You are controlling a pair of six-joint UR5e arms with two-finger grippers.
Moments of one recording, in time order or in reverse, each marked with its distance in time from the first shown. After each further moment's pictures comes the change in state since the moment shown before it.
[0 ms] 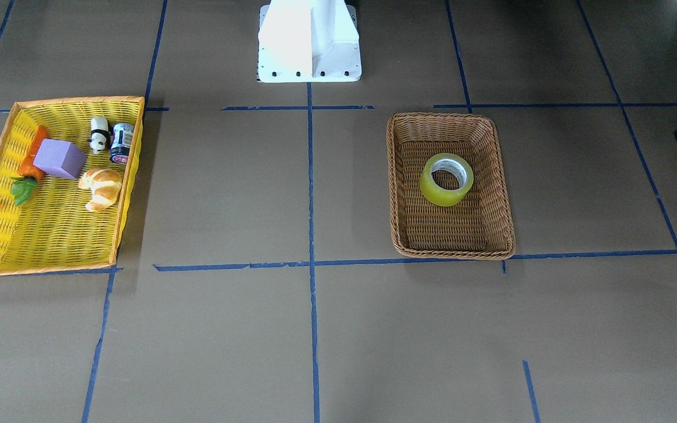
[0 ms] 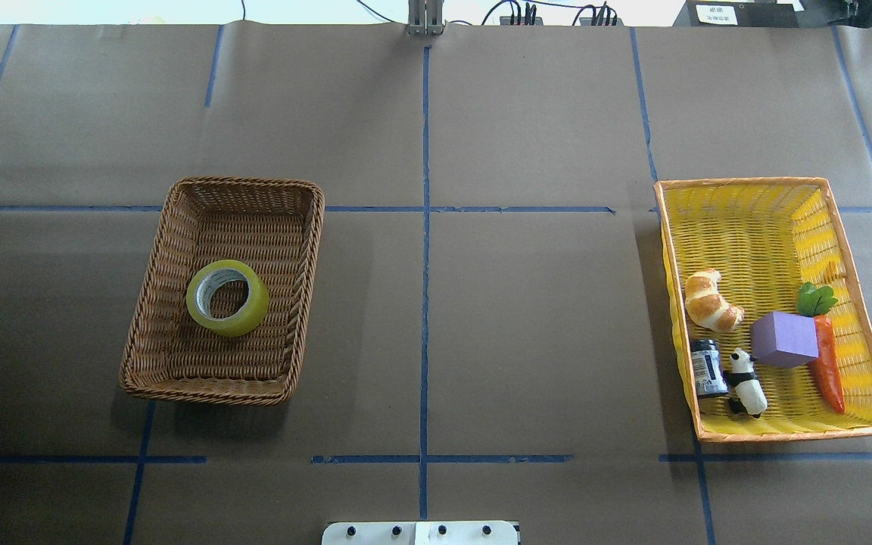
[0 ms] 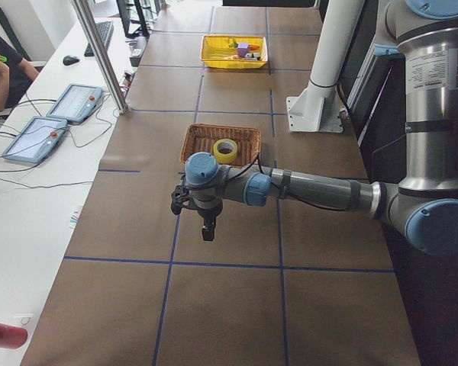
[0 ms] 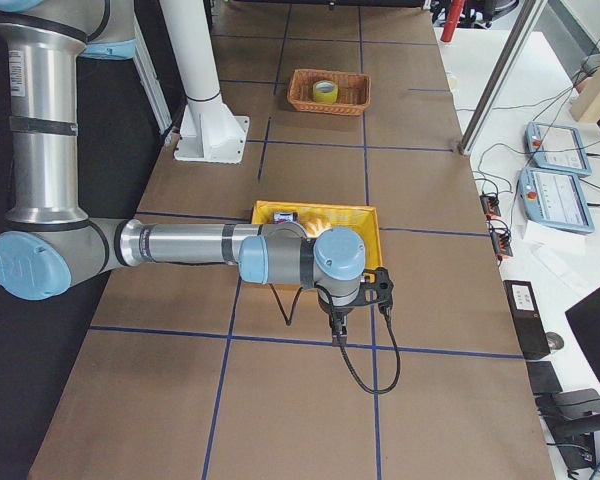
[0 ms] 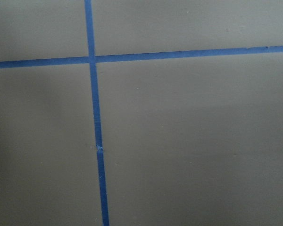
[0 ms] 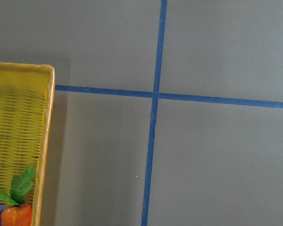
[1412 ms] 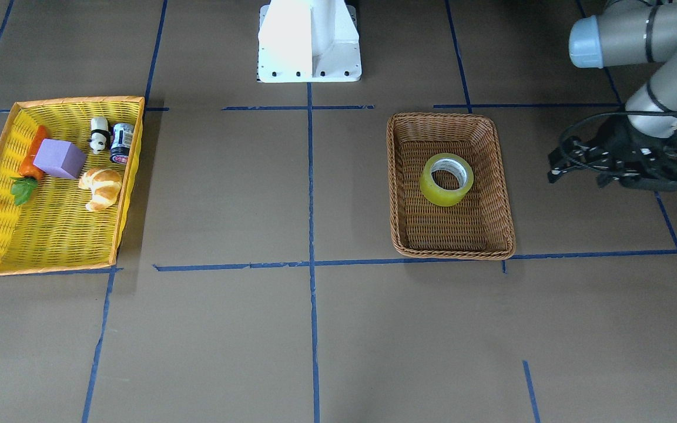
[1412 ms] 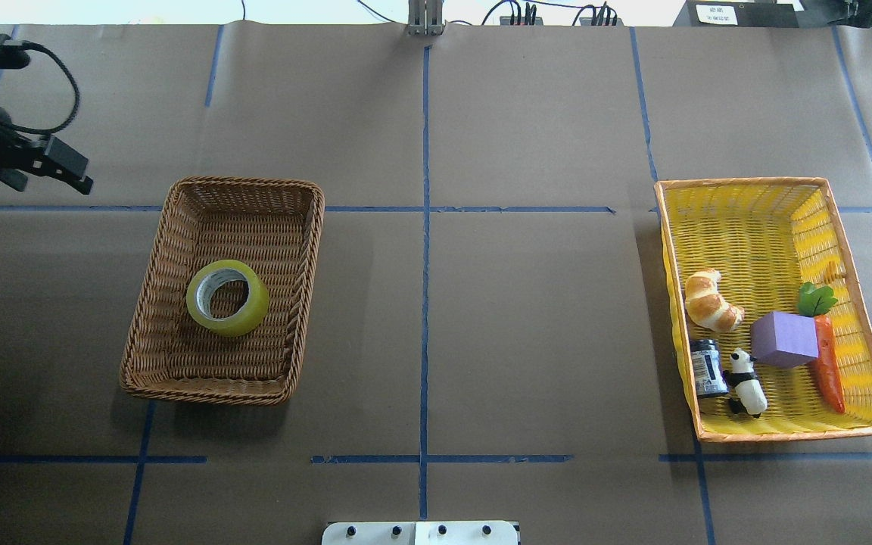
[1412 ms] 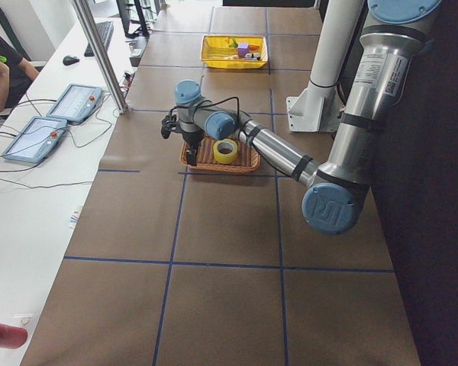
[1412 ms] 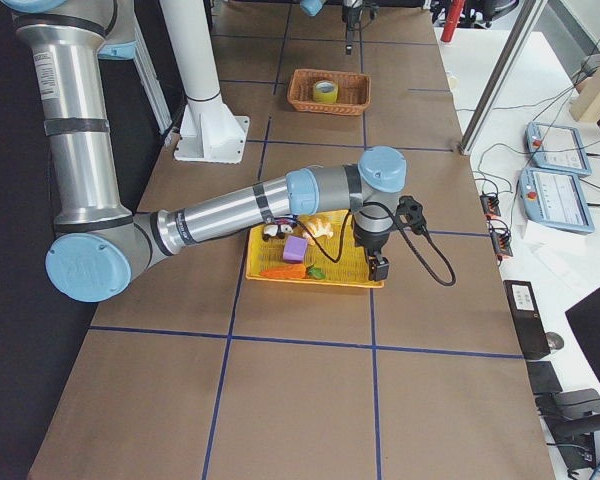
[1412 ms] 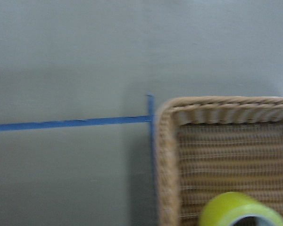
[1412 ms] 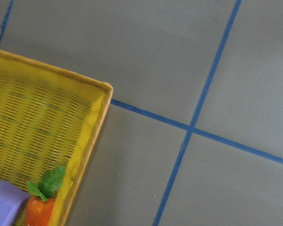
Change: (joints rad) left arm 0.258 -0.316 -0.058 0.013 0.062 -0.414; right arm -0.052 0.138 0.068 -0.218 -0.064 -0.217
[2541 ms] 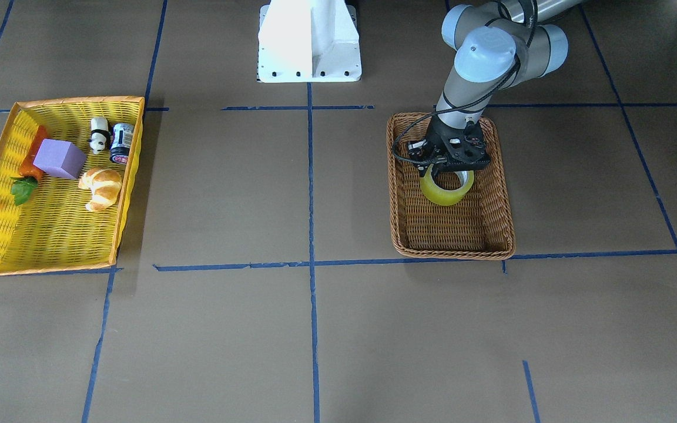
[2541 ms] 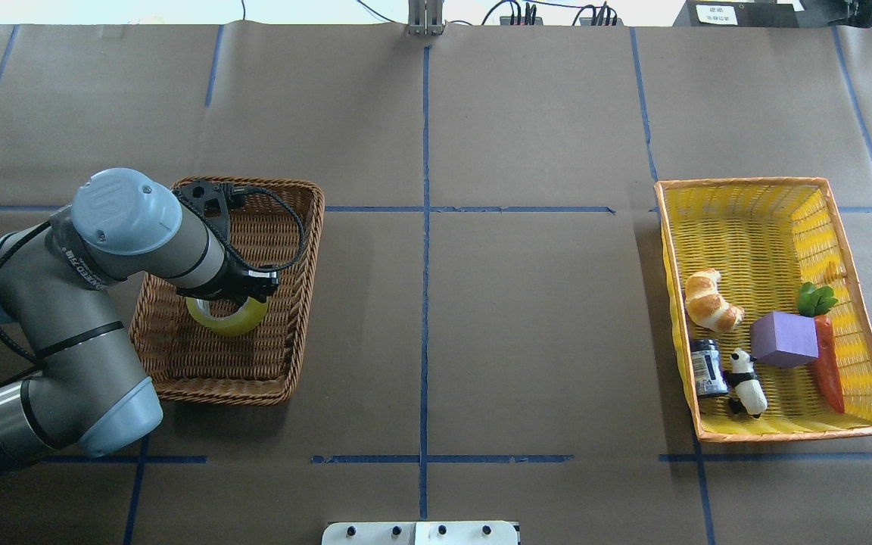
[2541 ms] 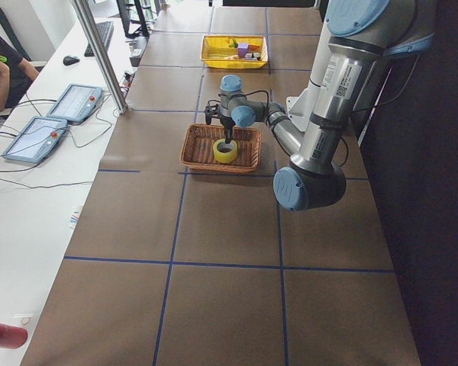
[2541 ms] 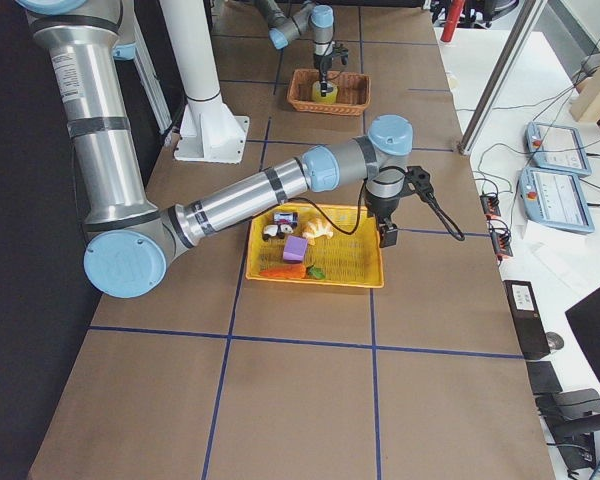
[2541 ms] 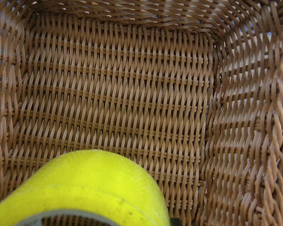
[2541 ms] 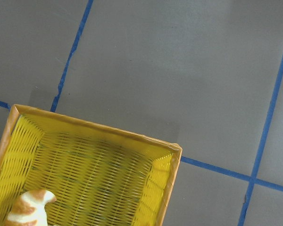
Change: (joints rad) left arm 0.542 -0.172 0.024 -0.142 0.388 -0.697; right arm -0.173 0.094 0.082 0.110 -0.007 0.358
